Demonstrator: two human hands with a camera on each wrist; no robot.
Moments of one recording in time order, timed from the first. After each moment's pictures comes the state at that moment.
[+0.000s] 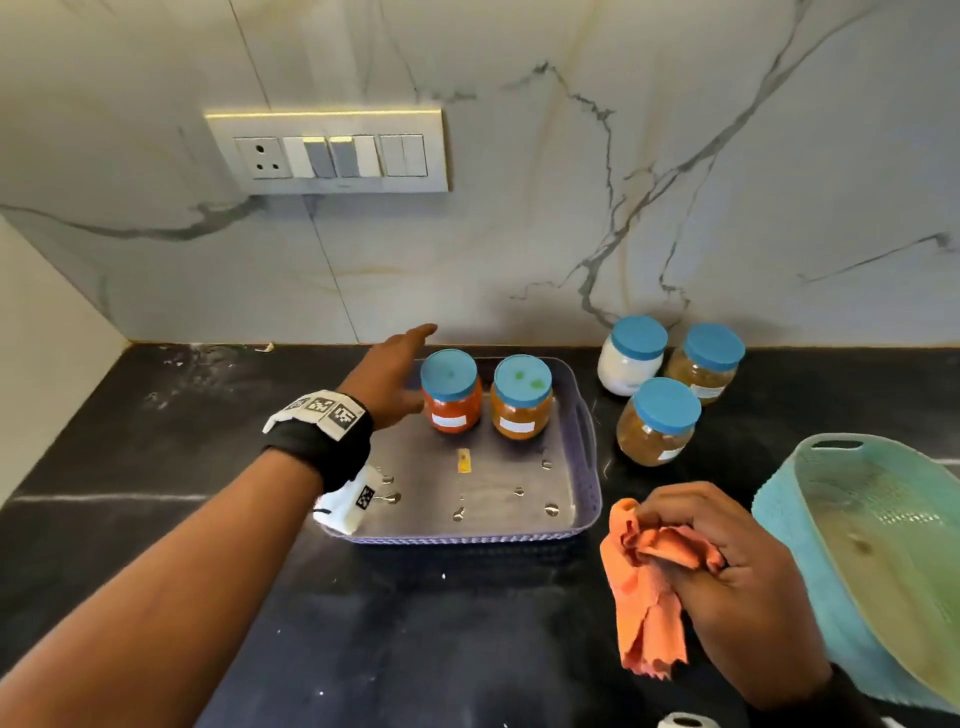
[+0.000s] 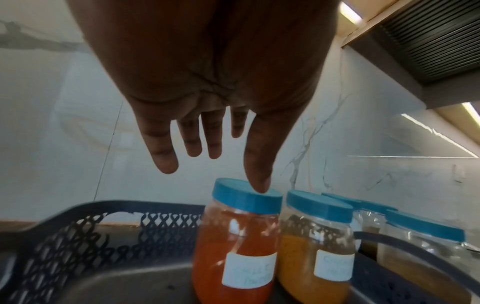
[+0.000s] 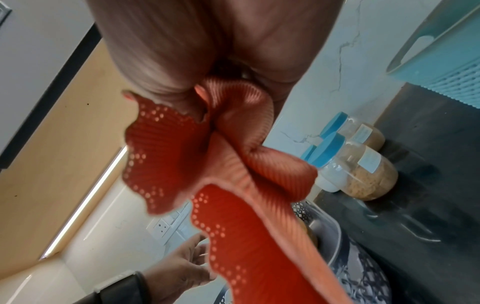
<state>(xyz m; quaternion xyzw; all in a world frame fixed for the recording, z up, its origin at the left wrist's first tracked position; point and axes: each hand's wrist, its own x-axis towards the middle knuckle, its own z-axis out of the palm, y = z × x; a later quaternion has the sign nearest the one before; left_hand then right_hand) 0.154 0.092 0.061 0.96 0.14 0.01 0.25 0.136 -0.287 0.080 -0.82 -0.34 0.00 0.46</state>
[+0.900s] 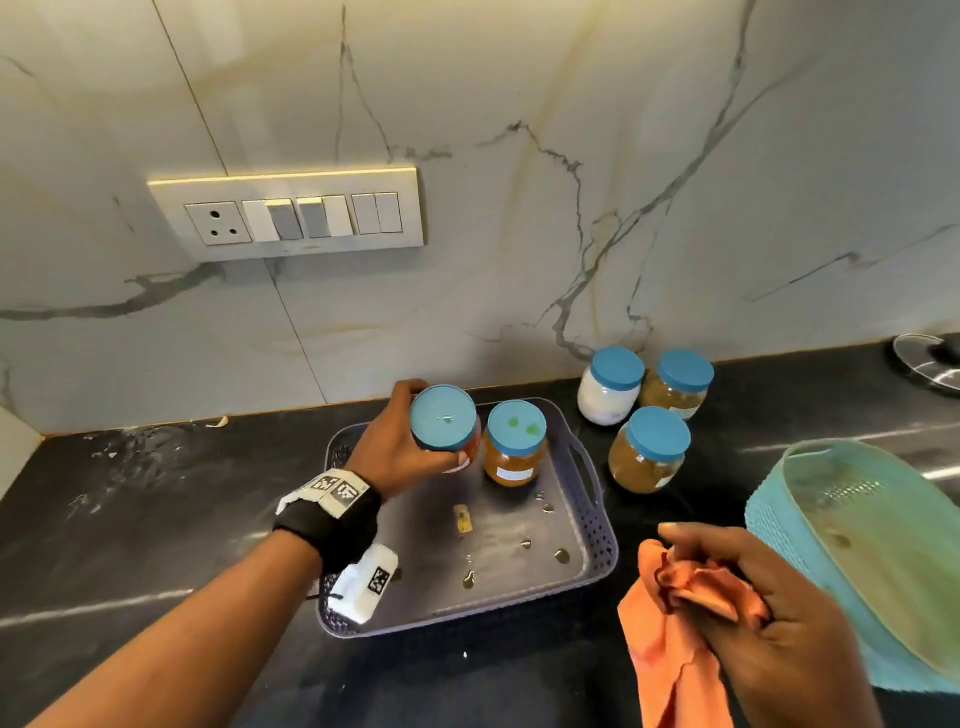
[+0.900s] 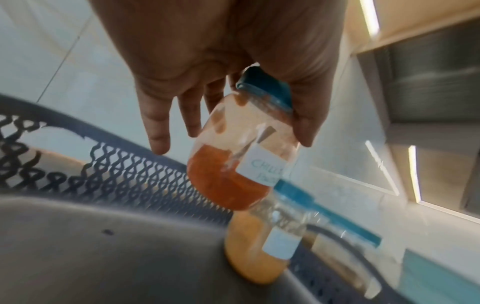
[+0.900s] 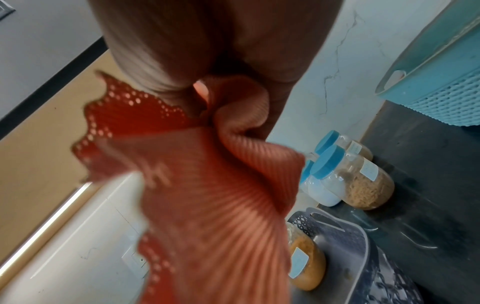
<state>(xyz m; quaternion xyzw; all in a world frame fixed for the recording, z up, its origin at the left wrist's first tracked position) 0.171 0.107 0.025 0.87 0.08 0.08 0.48 0.101 -0.246 0.106 -0.84 -0.20 -0.06 0.49</state>
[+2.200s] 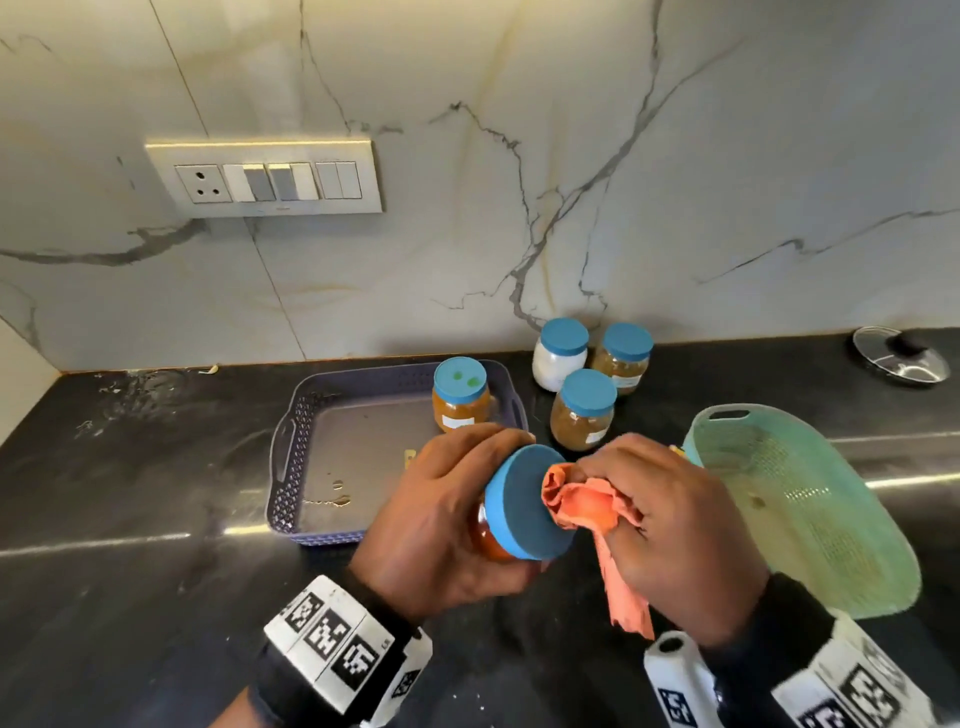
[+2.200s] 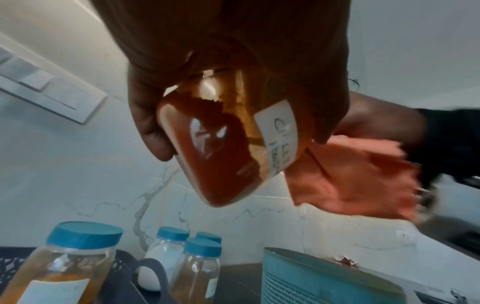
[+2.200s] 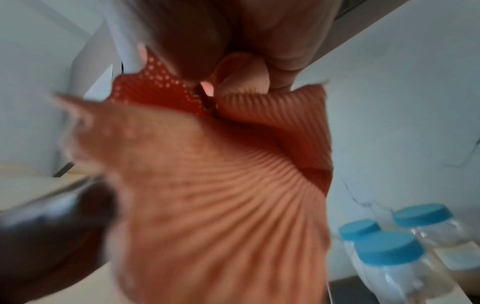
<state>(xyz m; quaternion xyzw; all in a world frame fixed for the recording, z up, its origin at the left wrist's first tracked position) 0.046 -0.097 0.098 0.90 -0.12 0.24 0.33 0.115 -0.306 0.139 -0.85 -0.41 -0.10 0.32</state>
